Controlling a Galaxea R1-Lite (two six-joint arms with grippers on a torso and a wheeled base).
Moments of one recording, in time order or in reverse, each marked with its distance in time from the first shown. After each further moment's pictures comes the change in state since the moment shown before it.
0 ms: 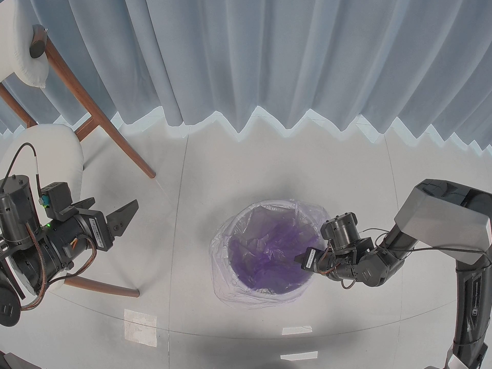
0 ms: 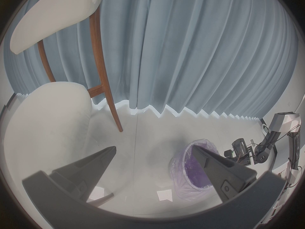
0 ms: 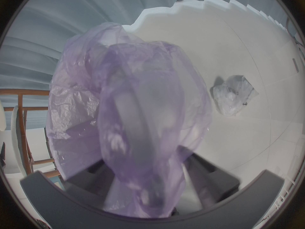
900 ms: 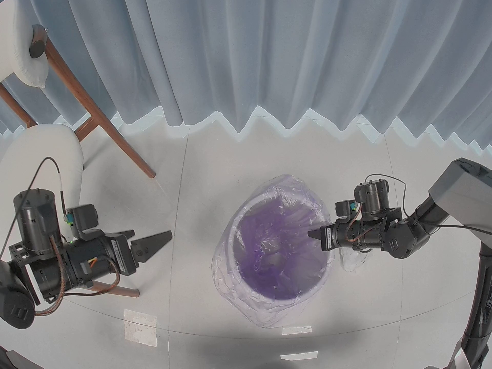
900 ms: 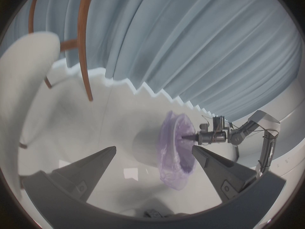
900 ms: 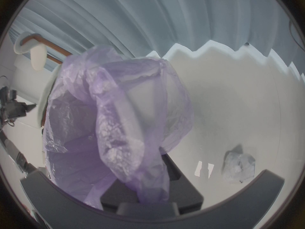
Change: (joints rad) left arm -0.024 0.090 0.033 0.004 -0.291 -0.201; right arm -0.136 -0.129 -0.034 -0.015 0.357 -0.608
